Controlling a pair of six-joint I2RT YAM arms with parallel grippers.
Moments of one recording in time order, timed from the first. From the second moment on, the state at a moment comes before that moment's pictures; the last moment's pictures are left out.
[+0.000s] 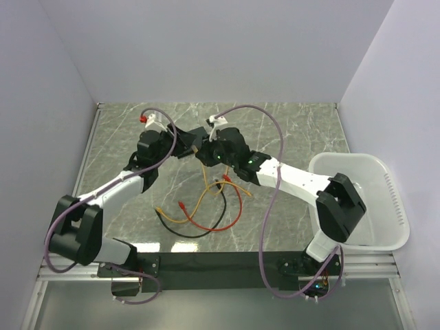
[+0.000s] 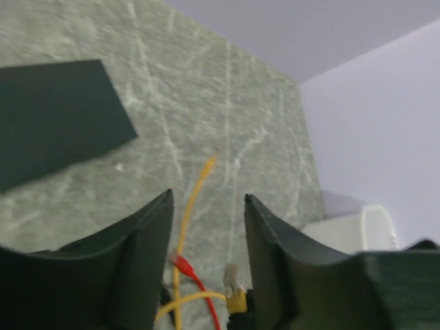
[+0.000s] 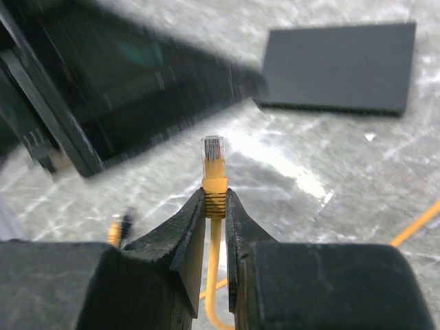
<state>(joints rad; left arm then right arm) -0.38 1.37 0.77 0.42 0.11 -0.83 0.81 1.63 1.18 0.08 -0.01 0.39</state>
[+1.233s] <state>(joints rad) -0.01 2.31 1.45 0.61 0.53 -0.80 0.81 2.13 1.48 -0.11 0.03 0.33</state>
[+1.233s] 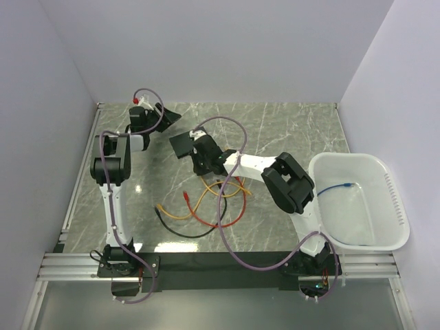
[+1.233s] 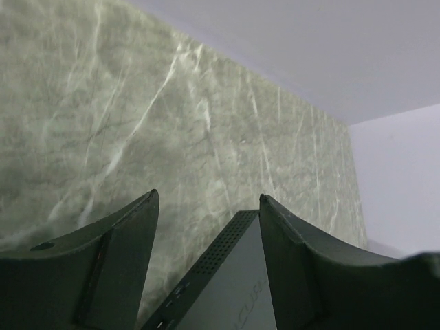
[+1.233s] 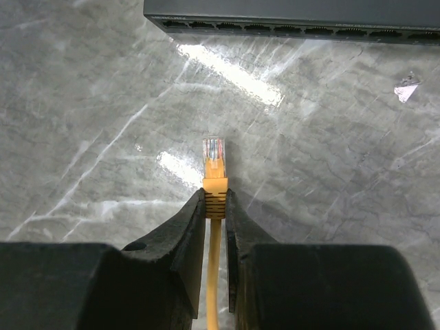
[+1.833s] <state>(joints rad) -0.01 2.28 1.30 0.61 0.64 -0.89 0.78 2.19 1.59 -0.15 0.03 0.30</state>
